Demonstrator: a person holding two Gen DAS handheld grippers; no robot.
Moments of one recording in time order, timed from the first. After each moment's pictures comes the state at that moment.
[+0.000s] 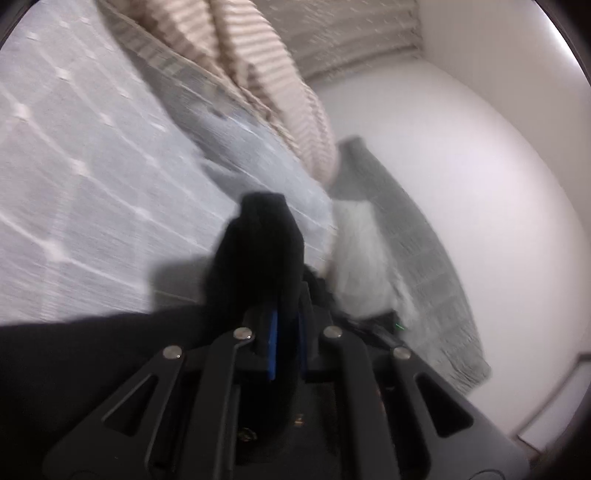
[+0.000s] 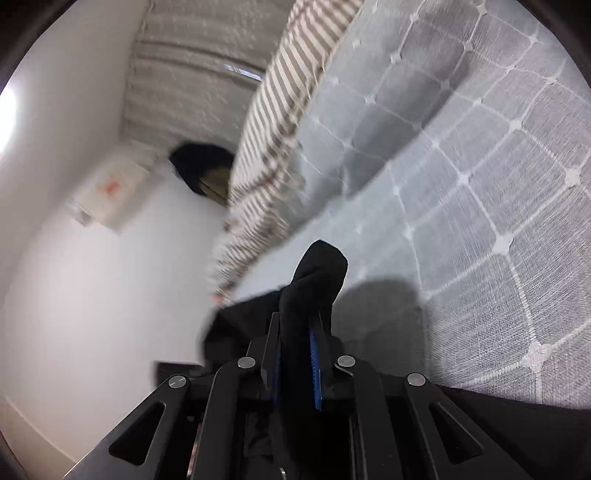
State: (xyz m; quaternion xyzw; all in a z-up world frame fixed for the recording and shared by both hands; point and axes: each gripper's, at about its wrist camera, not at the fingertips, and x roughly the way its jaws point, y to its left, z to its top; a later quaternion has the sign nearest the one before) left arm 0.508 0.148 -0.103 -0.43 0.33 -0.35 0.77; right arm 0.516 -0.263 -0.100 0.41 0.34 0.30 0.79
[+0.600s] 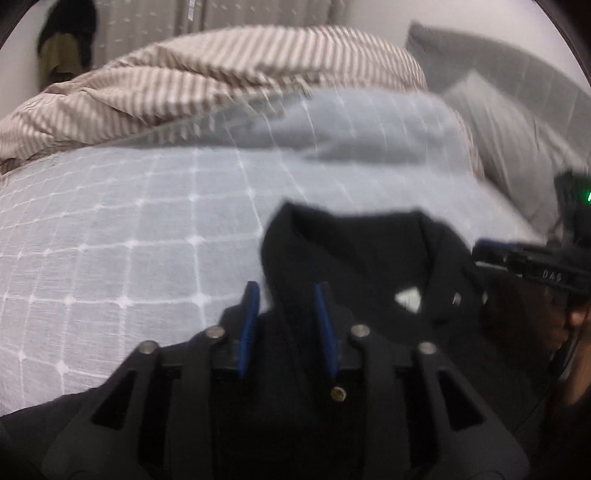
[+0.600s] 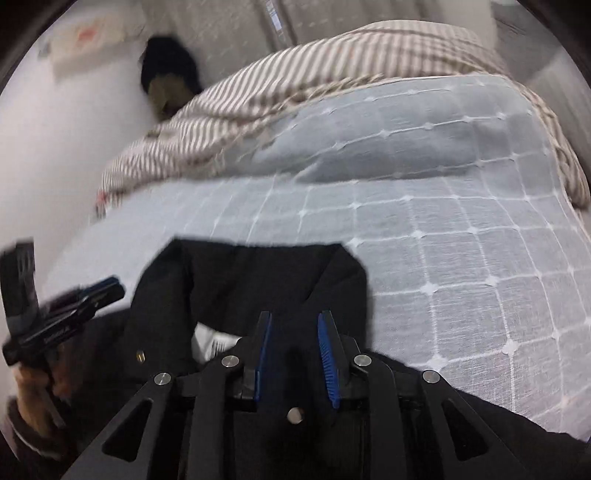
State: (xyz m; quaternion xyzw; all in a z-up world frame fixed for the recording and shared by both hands) left arm 0.488 0.080 -0.061 0.00 0.39 -0.18 0.90; right arm 0.488 -0.174 -0.058 0.03 0.42 0.15 0.90
